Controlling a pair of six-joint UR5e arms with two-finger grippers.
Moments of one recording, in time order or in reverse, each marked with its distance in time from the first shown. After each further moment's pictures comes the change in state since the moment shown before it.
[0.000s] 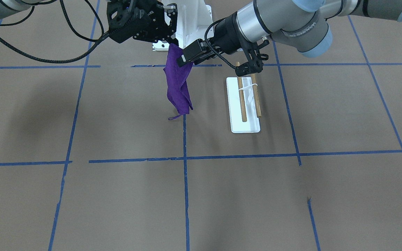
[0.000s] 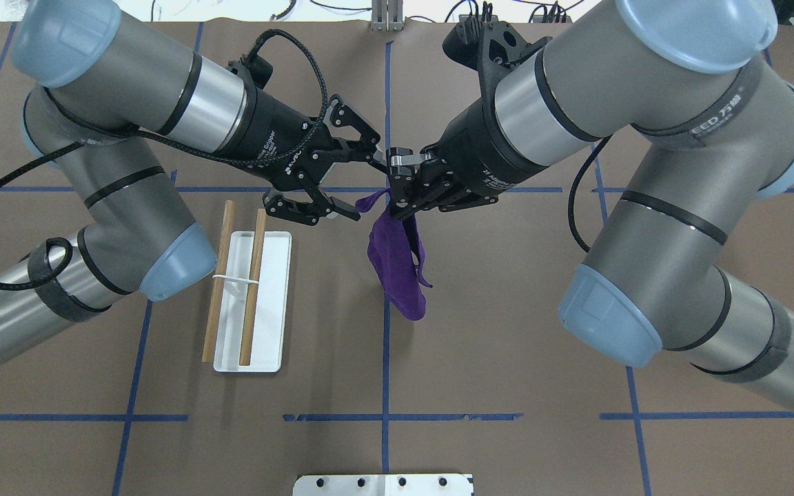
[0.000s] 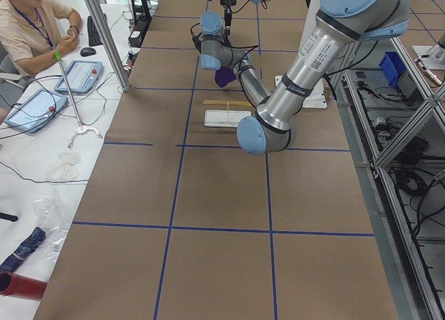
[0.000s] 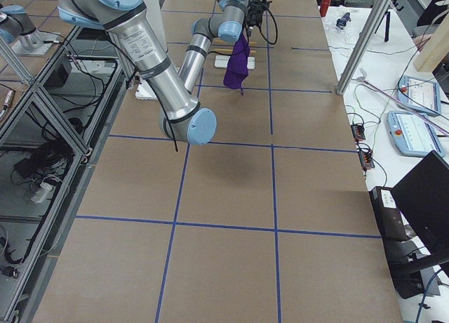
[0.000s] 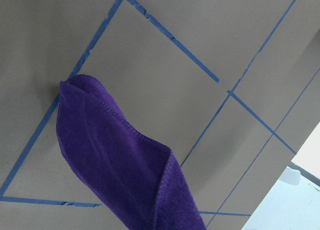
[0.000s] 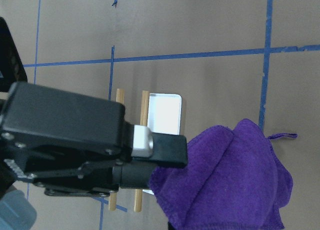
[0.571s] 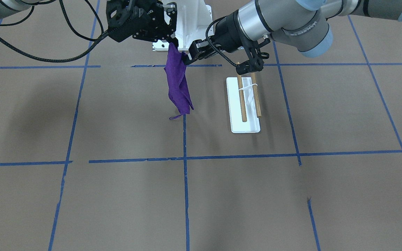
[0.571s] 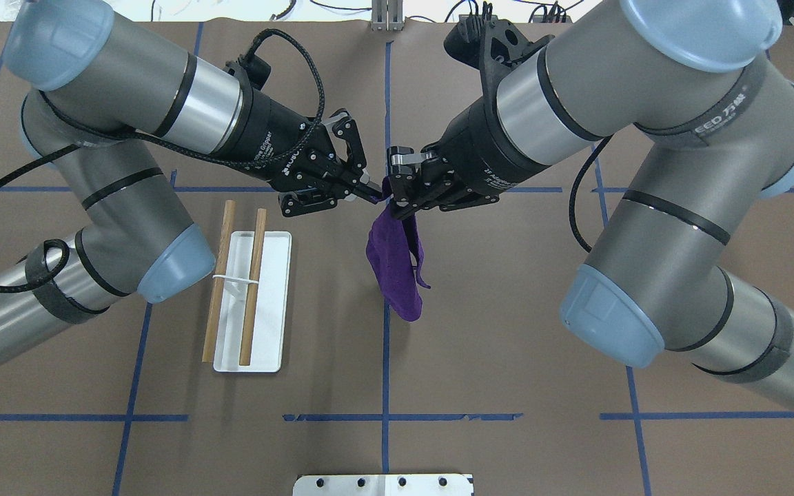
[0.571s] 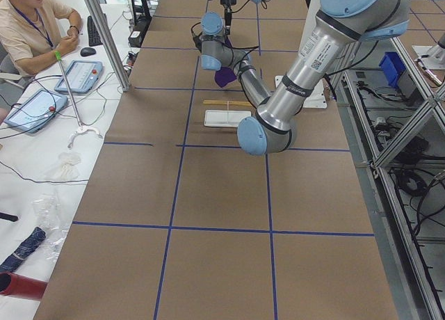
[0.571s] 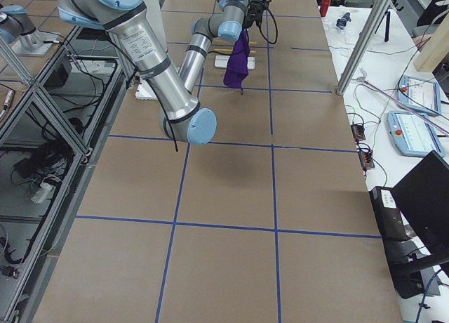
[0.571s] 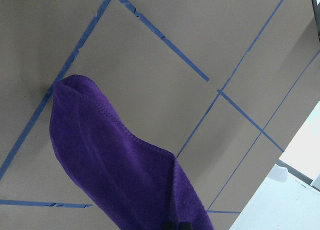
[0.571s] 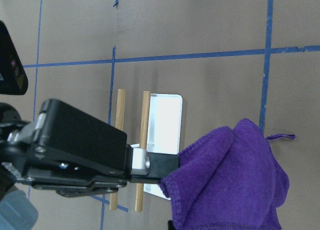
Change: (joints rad) left arm 0.000 0.004 -0.008 -0.014 0.002 -0.008; right arm 0.001 -0.001 0.004 0.000 0.000 0.001
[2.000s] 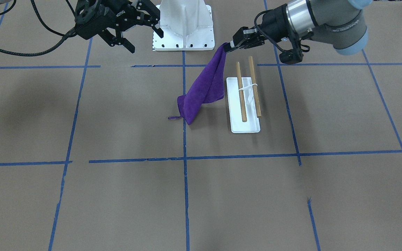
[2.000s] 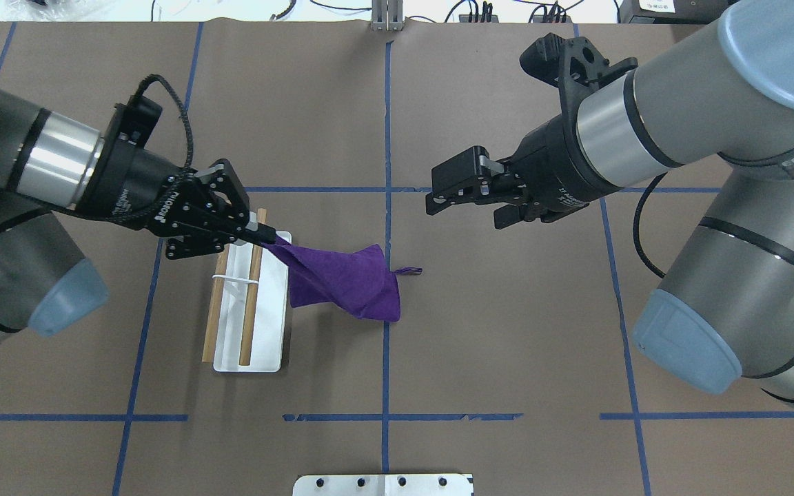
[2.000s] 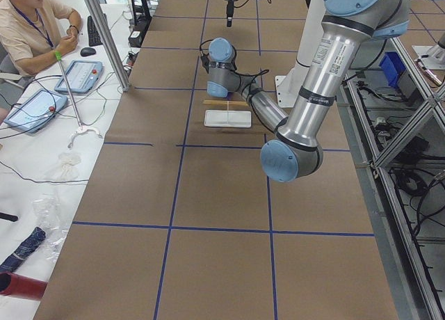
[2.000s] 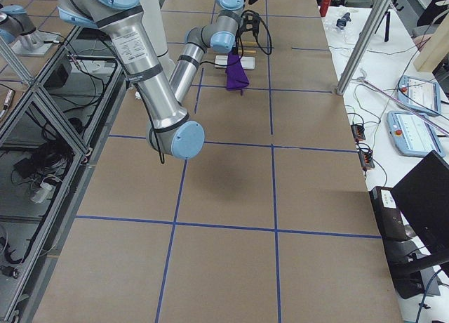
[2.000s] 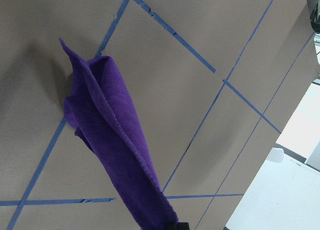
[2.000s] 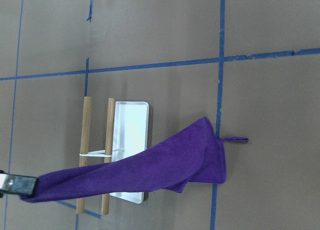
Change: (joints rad) left arm -0.087 0.319 -0.143 -0.249 -0.125 0.080; right arm 0.025 -0.168 0.112 0.012 -0.041 -0.004
